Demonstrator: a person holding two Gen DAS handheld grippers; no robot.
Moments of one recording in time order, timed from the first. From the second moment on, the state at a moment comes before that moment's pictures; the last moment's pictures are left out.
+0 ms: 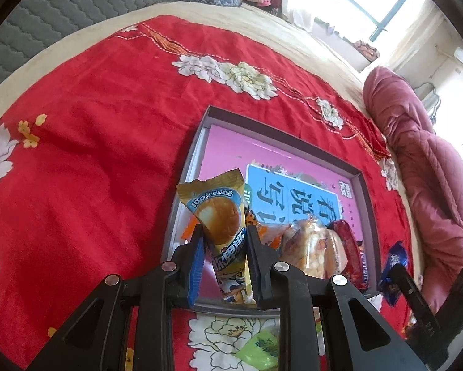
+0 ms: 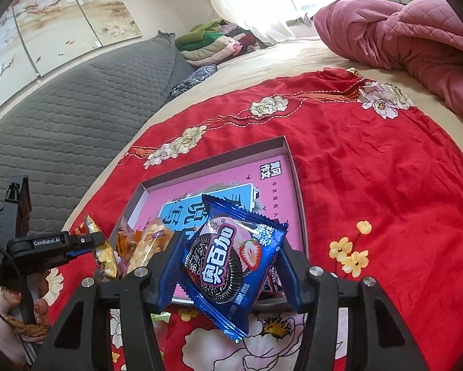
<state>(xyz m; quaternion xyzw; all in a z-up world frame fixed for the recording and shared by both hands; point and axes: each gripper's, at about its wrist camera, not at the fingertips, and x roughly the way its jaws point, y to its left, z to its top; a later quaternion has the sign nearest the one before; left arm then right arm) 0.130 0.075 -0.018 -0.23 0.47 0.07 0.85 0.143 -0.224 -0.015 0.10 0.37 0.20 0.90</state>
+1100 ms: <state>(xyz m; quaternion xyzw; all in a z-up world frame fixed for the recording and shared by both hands) 0.134 0.050 -0.034 -0.16 0.50 0.06 0.85 0.168 -0.218 -0.031 0.08 0.39 0.18 0.90</state>
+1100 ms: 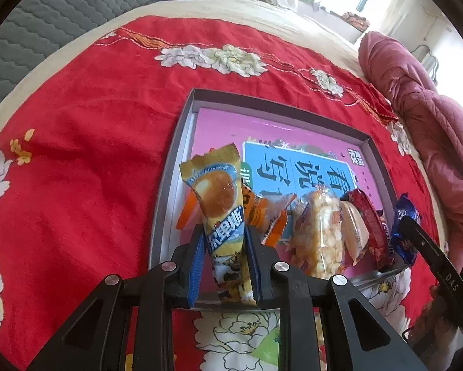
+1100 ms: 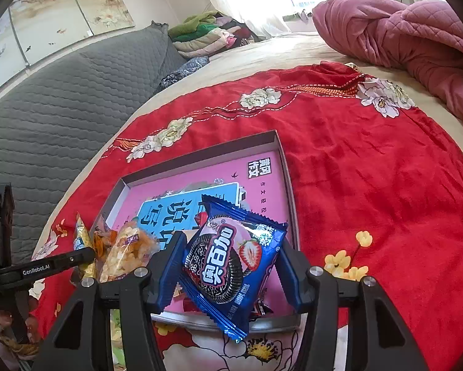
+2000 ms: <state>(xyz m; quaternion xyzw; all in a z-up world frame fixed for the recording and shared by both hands) 0.133 0.047 -0.035 -0.16 0.50 0.05 0.85 0.175 -0.212 -0.039 0.07 0.40 0.18 0.90</state>
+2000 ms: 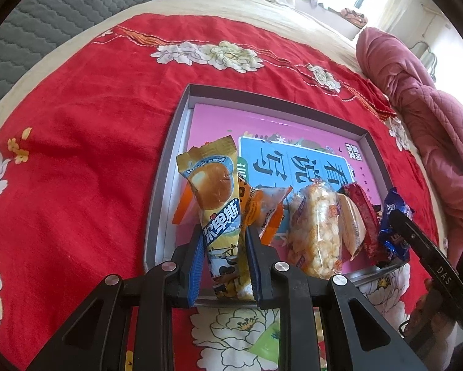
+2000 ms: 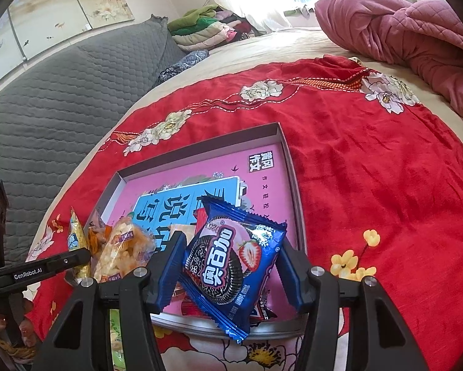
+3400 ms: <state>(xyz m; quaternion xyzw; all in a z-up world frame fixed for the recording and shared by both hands) 0.131 0.045 -0.026 -0.15 0.50 0.05 0.85 0.175 -0.213 -0.031 0.08 0.39 0.19 0.90</state>
